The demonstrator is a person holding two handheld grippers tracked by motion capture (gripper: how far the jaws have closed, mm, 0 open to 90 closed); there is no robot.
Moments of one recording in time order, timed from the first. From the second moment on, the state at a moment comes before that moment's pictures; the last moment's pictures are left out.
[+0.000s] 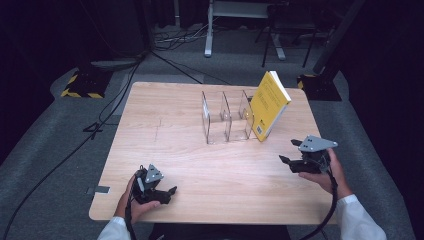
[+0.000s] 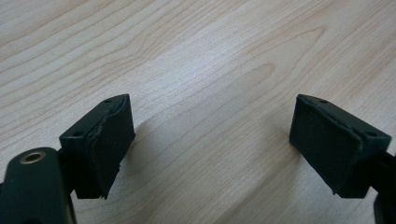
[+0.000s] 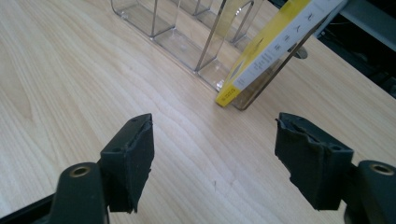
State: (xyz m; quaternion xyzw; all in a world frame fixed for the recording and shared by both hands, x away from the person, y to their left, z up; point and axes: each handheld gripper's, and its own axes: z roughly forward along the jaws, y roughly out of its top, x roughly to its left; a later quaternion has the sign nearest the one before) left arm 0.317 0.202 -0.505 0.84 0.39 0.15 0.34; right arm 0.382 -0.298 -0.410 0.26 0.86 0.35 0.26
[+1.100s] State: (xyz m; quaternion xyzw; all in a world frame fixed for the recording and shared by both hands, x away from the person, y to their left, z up) left arm 0.317 0.202 -0.505 0.84 0.39 0.15 0.34; right arm 0.336 -0.367 -0.479 0.33 0.85 0.33 0.24
